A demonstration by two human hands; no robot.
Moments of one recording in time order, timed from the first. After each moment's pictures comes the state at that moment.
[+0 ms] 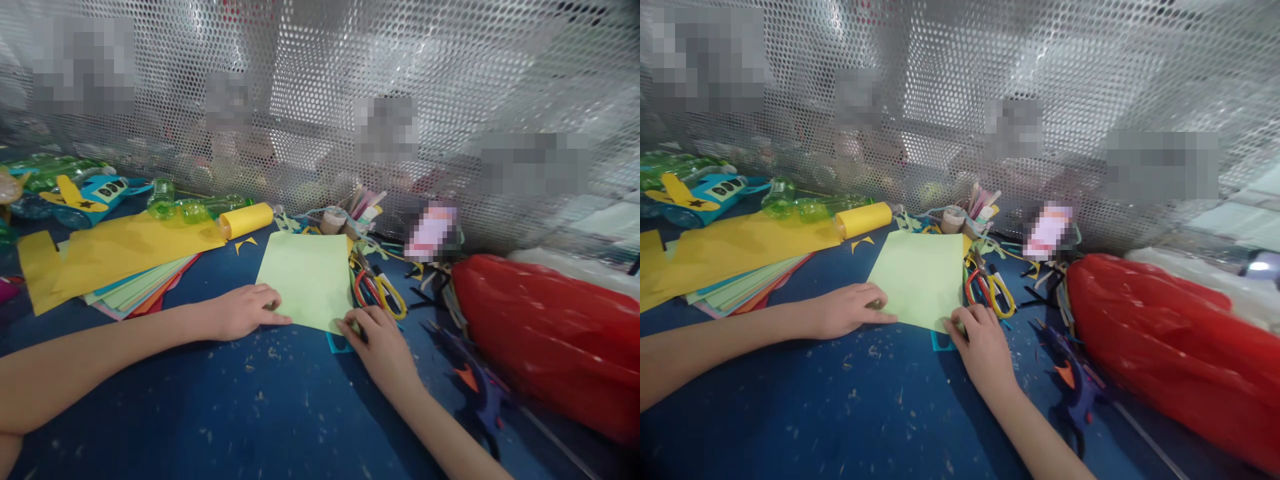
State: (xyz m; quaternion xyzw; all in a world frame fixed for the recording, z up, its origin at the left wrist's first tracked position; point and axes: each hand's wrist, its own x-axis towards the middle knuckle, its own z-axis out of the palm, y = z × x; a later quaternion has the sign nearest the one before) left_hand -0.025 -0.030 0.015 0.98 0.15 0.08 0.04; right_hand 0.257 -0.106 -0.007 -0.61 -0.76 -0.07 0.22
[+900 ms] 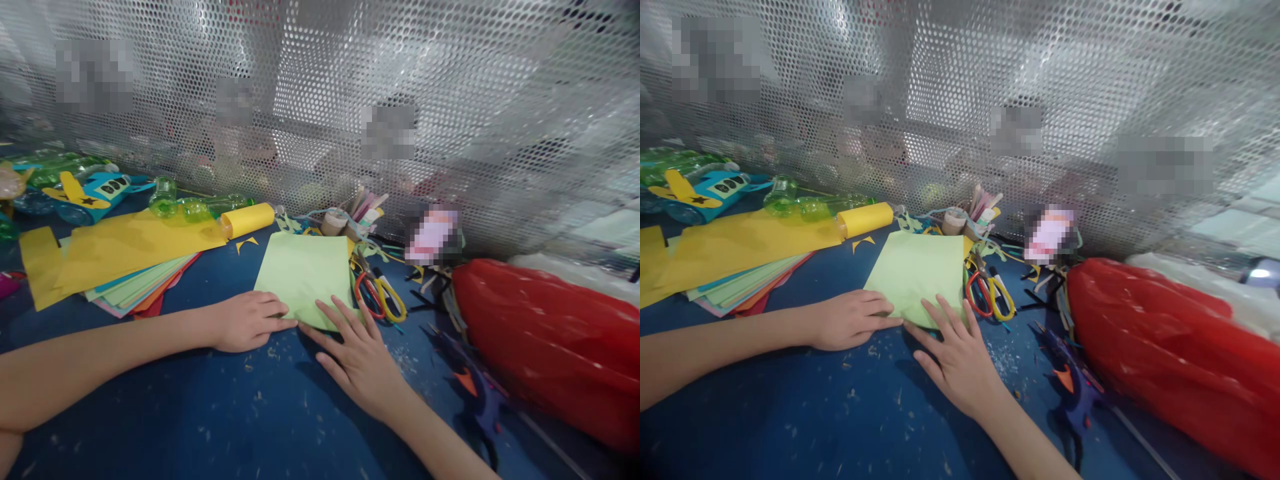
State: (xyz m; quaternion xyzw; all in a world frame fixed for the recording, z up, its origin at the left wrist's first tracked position) left_hand -0.020 -0.041 0.008 0.99 0.12 0.11 0.02; right_hand 0.239 -0.118 0.005 -0.42 -0.89 -0.15 0.10
